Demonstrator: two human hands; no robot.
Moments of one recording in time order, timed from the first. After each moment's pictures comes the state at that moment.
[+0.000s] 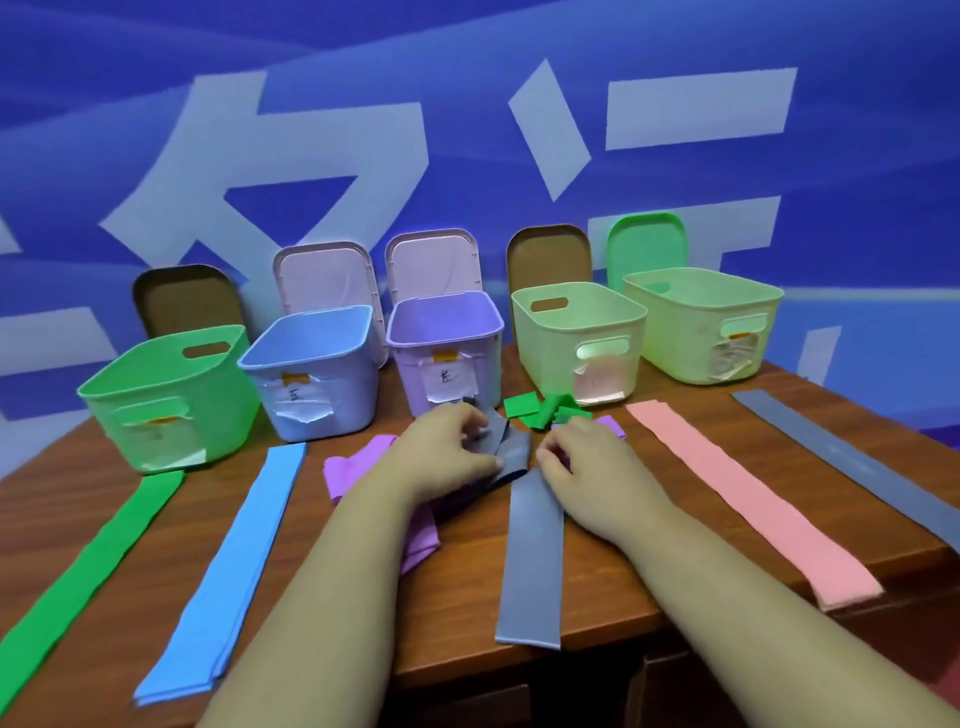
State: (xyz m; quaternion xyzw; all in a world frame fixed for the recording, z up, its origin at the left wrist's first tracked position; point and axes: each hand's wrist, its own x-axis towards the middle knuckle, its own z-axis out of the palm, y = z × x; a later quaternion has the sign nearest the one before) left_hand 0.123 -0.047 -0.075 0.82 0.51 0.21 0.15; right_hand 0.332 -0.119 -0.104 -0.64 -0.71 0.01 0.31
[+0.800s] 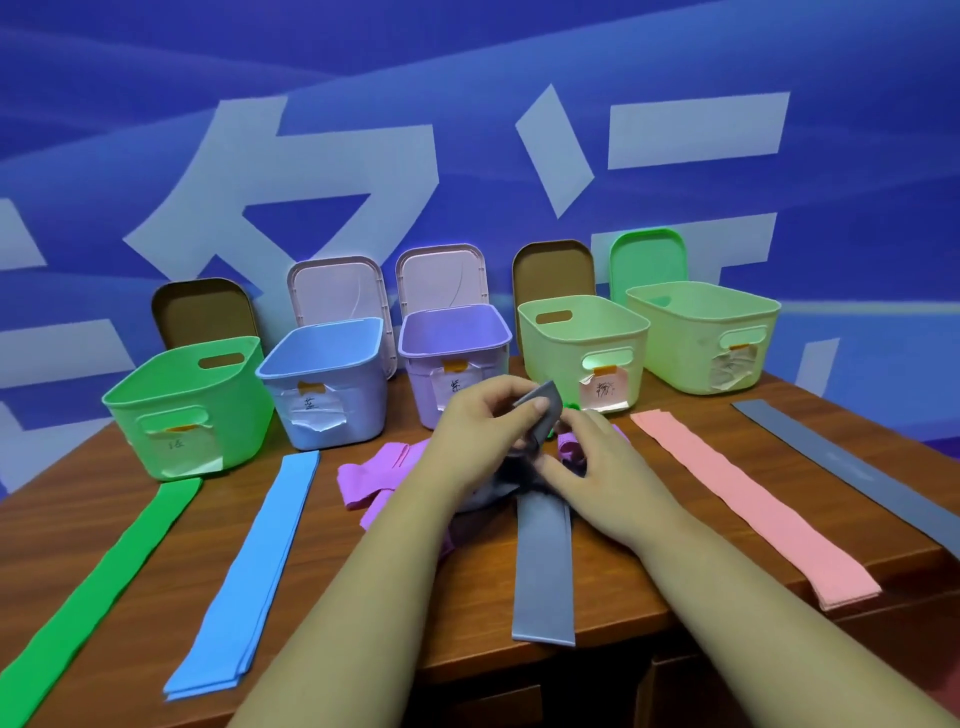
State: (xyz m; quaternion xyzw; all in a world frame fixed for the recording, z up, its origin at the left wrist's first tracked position) left_hand 0.155 -0.082 -0.049 0.75 0.32 0.45 0.37; right_hand 0.337 -0.127 -0.103 -0.57 -0.70 0.09 0.42
